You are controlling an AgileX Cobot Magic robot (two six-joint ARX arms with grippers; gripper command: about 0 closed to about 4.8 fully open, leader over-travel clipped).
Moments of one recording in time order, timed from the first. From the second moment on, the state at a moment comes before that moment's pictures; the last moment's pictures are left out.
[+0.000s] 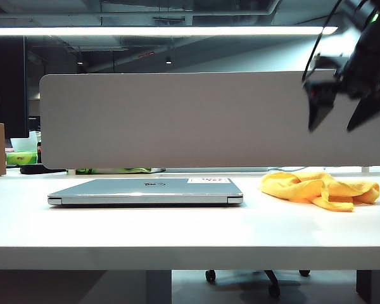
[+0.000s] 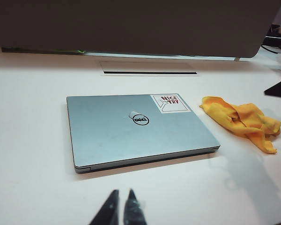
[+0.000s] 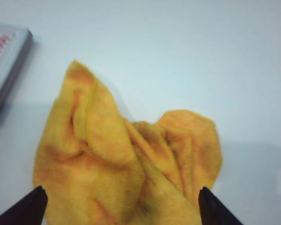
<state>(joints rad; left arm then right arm) -0.03 0.23 0.50 -0.42 0.36 -0.11 0.05 1.74 1.35 -0.39 -0.05 -0.12</state>
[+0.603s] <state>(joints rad) -0.03 0.23 0.50 -0.42 0.36 -0.11 0.05 2.01 1.35 -0.27 -0.03 -0.17</state>
